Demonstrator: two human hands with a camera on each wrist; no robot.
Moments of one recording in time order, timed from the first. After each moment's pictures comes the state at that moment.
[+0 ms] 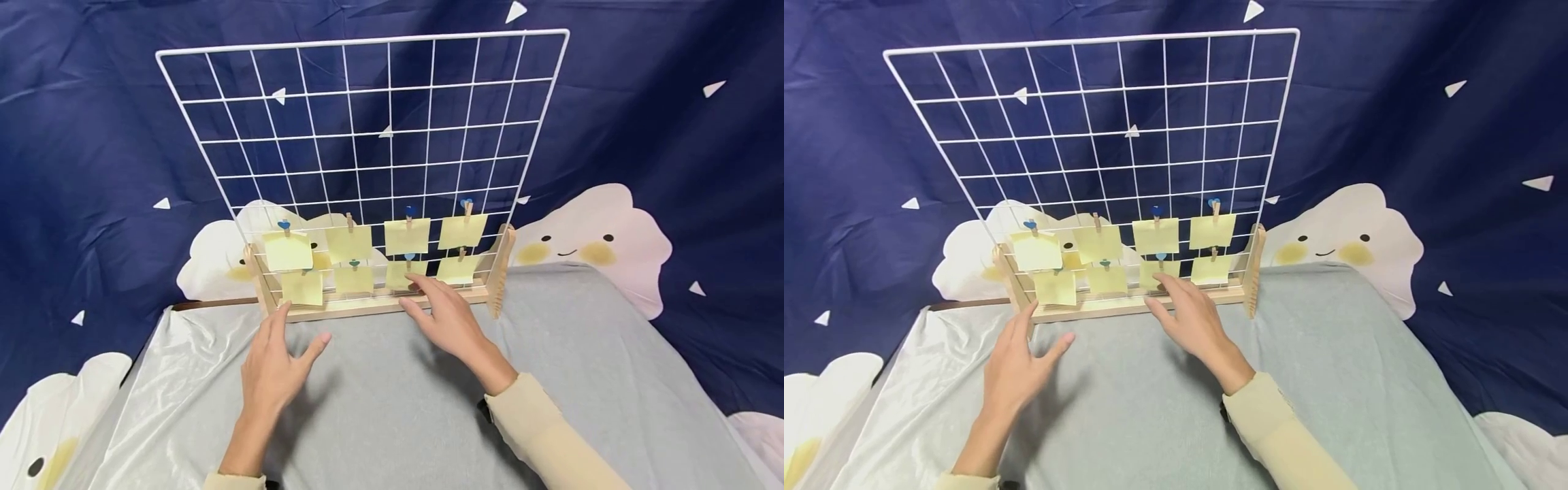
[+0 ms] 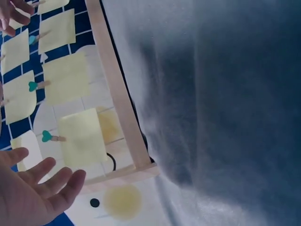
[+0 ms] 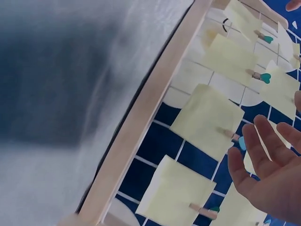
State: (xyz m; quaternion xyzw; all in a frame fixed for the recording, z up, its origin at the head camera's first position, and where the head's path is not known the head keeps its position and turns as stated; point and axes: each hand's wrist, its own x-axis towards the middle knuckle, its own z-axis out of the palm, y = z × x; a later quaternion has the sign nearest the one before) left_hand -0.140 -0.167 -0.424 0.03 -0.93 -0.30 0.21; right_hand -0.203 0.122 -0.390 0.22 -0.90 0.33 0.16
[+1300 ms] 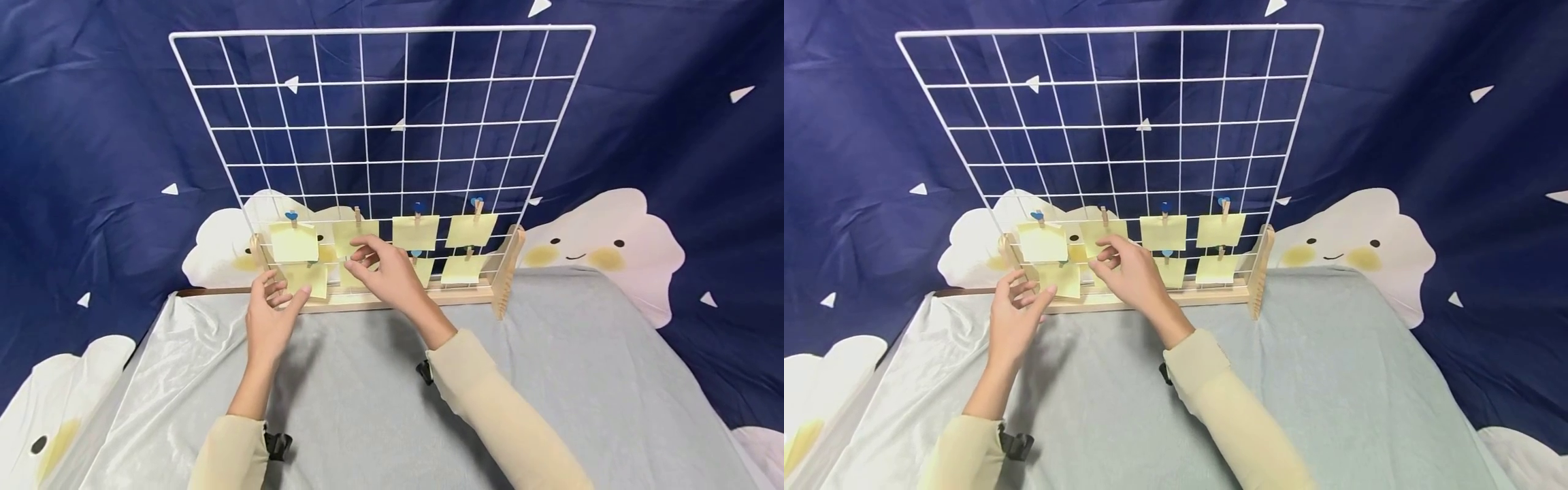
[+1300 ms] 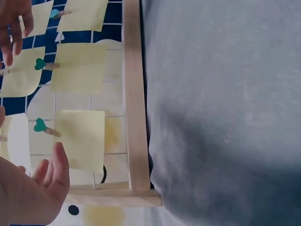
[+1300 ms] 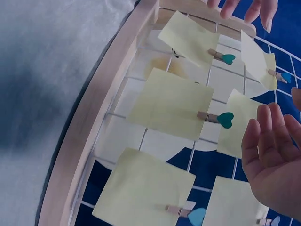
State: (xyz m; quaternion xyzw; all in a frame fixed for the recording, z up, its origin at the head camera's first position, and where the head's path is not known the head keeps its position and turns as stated) left_hand -0.187 -0.178 -0.406 0.11 -0.78 -0.59 0.20; right_hand -0.245 0.034 -0.345 0.25 -0.84 0.47 0.10
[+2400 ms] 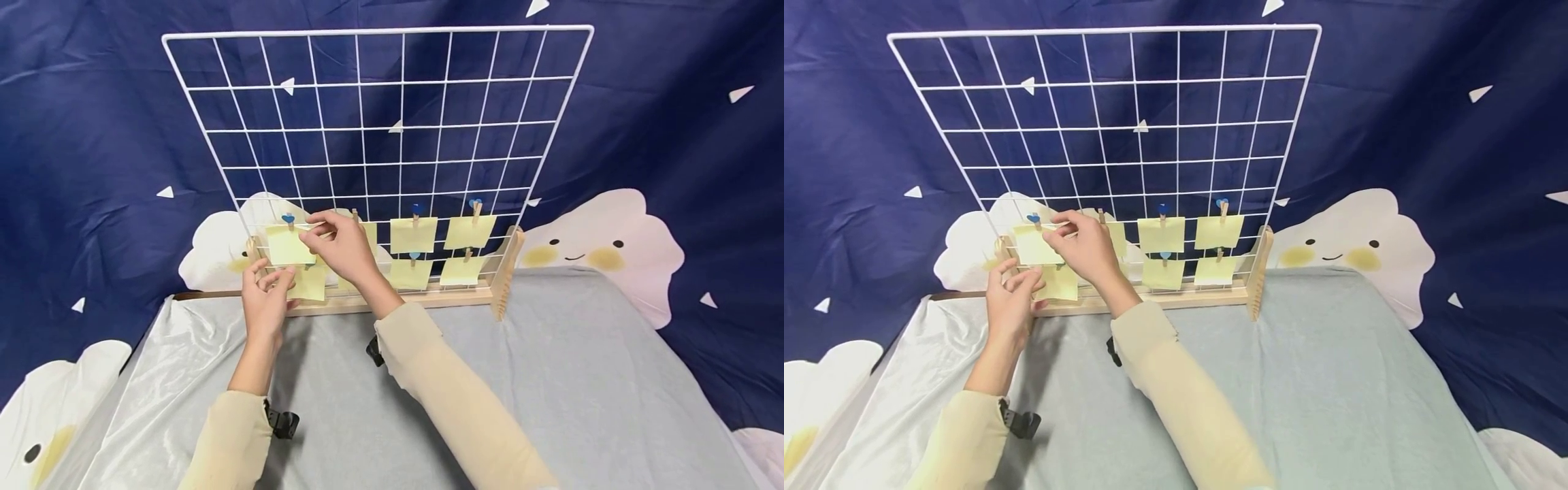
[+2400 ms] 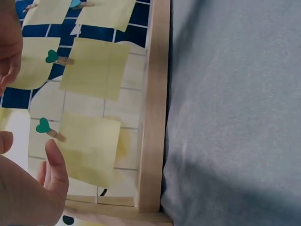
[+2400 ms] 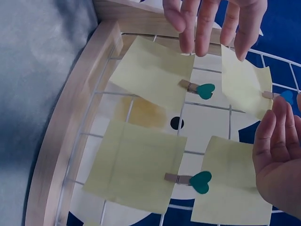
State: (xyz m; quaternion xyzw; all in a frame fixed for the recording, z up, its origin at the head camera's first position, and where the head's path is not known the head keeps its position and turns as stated) left_hand -0.216 -0.177 -0.387 0.15 -0.65 -0.73 0.16; right_hand -0.275 -0.033 -0.319 0.25 -0.78 0.57 0.10
